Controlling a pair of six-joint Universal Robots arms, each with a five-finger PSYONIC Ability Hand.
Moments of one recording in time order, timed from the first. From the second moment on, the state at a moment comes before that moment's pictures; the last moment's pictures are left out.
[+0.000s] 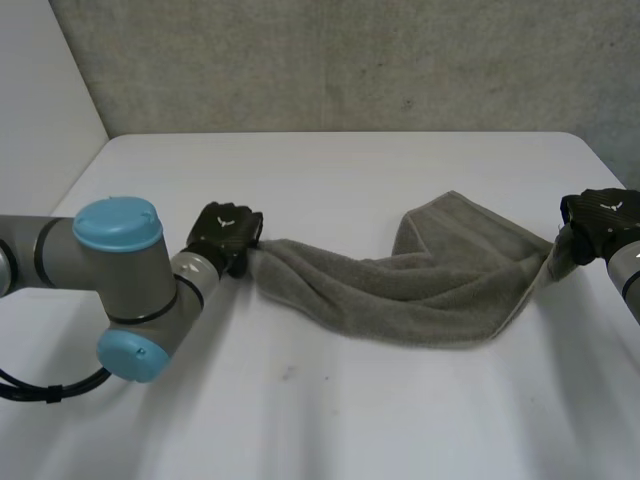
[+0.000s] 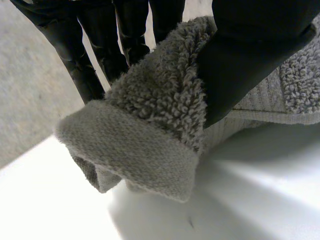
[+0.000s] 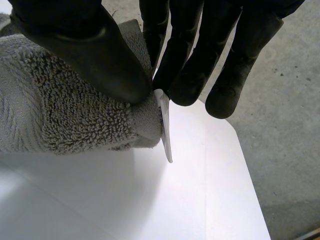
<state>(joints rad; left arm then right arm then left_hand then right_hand) 4.27 -2.25 -1.39 3.43 -1.48 3.43 1.57 -1.18 1.66 -0.26 1.43 2.73 1.14 1.20 1.19 1.19 0.98 1.32 1.32 1.33 1.33 1.16</state>
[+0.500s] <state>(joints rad) 4.38 -1.64 -1.52 3.12 -1.40 3.41 1.57 -1.61 1.42 0.34 1.23 2.63 1.16 1.21 1.21 1.21 0.99 1.32 1.32 1.33 1.33 1.16</state>
